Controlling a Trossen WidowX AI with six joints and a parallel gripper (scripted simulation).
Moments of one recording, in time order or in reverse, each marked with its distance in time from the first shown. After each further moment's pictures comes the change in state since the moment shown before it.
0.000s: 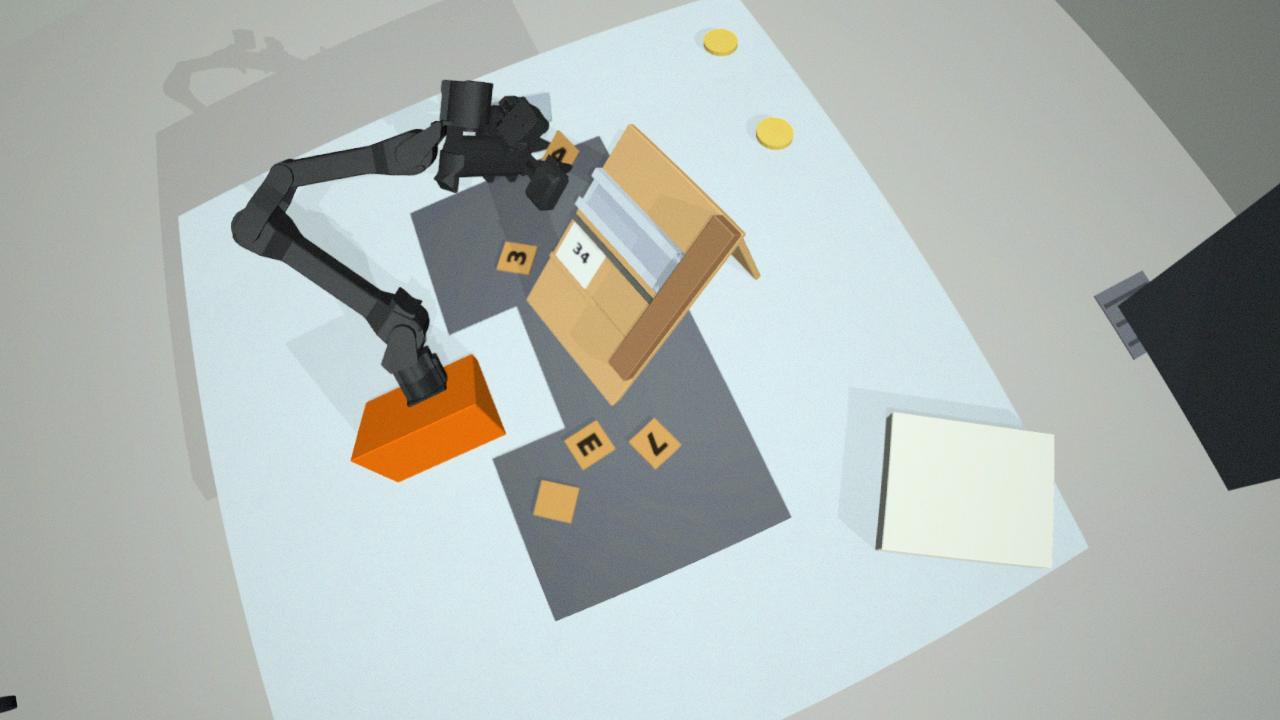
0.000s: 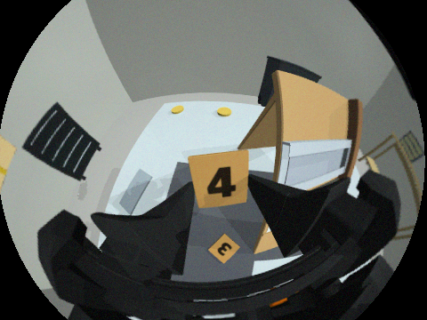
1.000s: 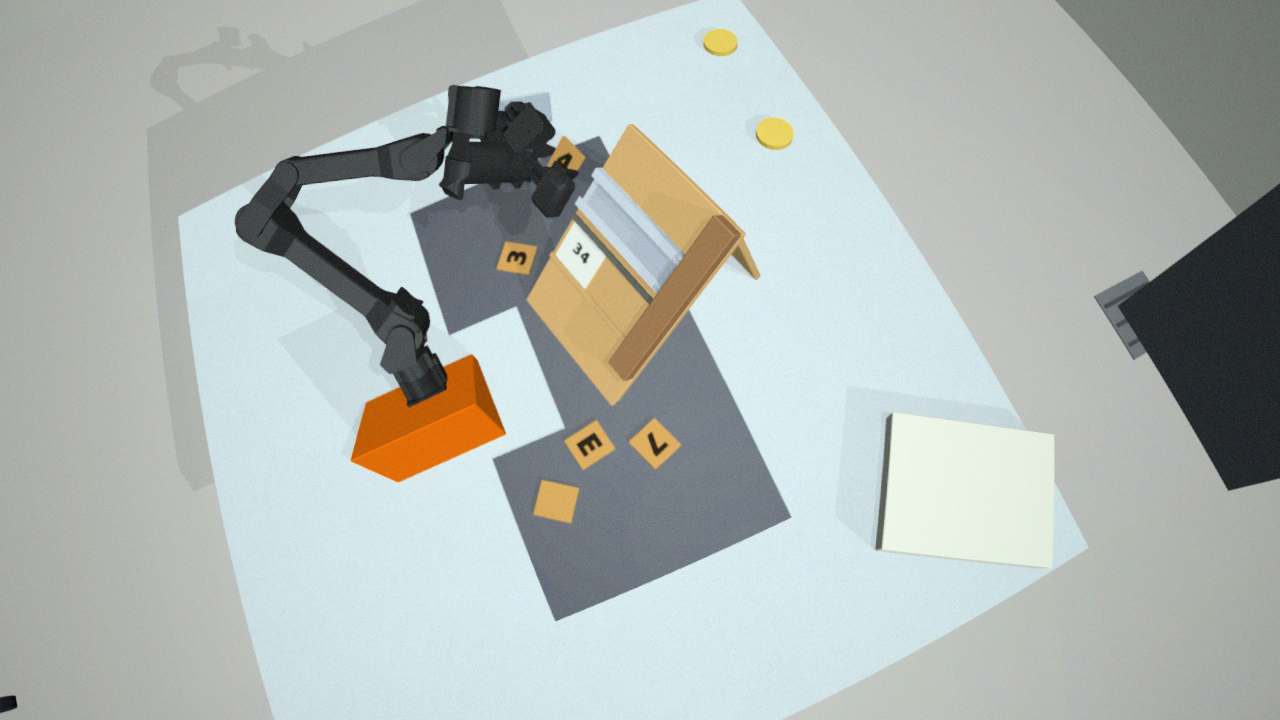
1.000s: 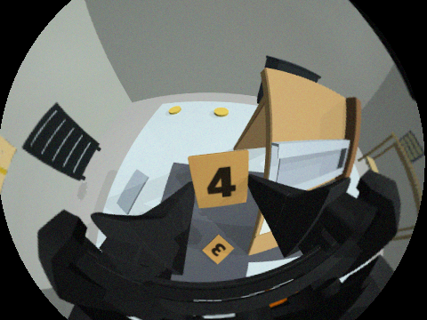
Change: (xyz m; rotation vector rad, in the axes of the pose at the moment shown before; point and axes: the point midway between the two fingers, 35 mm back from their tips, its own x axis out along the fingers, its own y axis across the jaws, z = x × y) arm 0.000 -0.015 0.000 0.000 0.001 -0.001
